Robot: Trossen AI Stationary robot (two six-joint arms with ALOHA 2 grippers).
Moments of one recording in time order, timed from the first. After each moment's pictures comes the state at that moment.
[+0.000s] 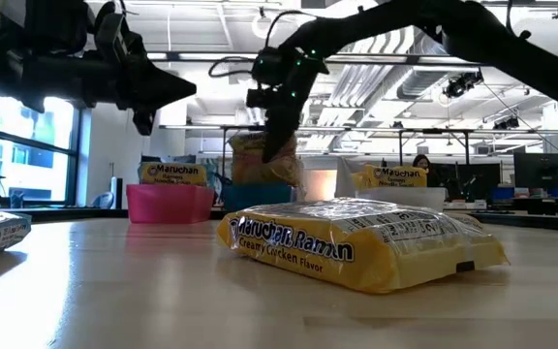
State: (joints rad) left arm 0.26 1.00 0.14 0.87 0.13 -0.36; right arm -0.49 2.36 2.34 -1.10 -0.13 -0.57
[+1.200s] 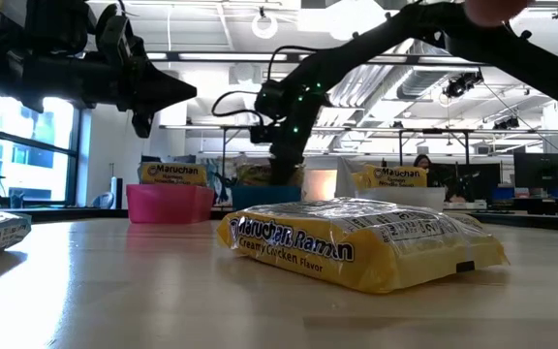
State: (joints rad) left arm 0.26 1.00 0.14 0.86 0.10 -0.39; right arm -0.53 2.35 2.07 -0.85 -0.08 -0.50
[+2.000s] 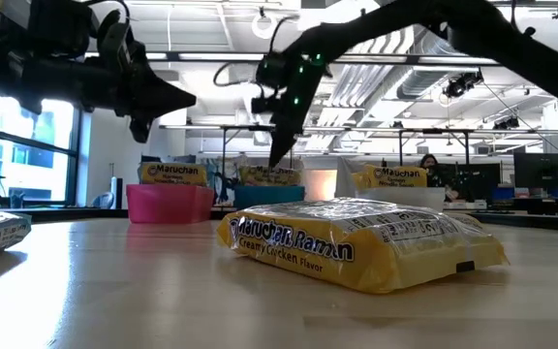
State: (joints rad) left arm 0.26 1.00 0.14 0.81 0.10 -0.38; right arm -0.51 2.32 2.24 -1.01 -0.02 -0.50
